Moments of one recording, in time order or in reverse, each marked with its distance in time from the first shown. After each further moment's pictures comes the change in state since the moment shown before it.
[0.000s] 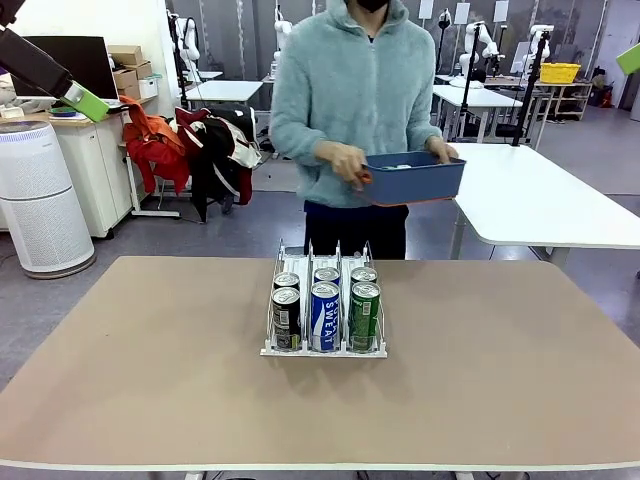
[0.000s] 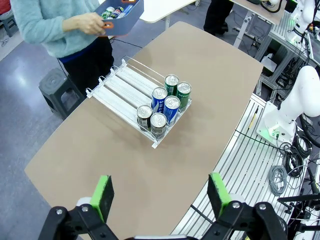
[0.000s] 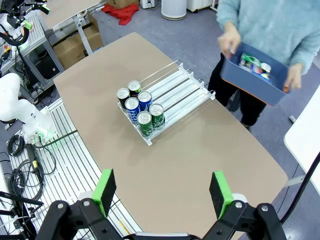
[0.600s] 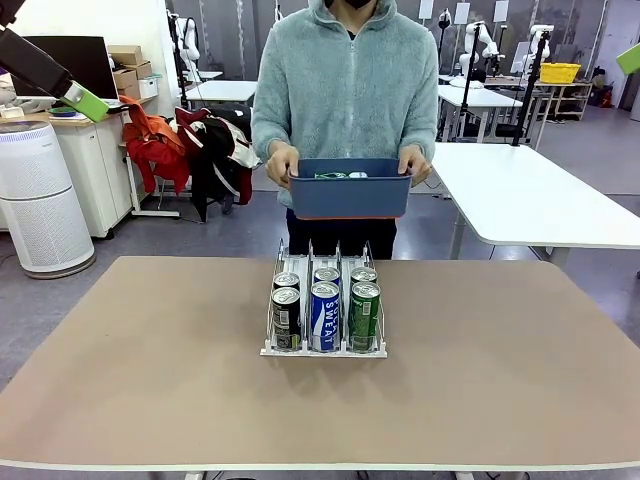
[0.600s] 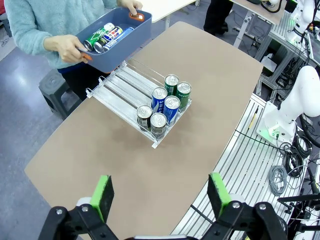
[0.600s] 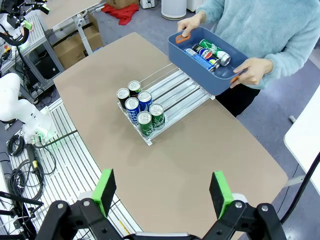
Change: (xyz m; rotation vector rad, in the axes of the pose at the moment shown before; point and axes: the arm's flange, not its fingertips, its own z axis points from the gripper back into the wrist) left arm 0.000 0.000 0.000 0.000 0.000 0.000; right arm 0.000 0.000 0.000 0.000 0.000 0.000
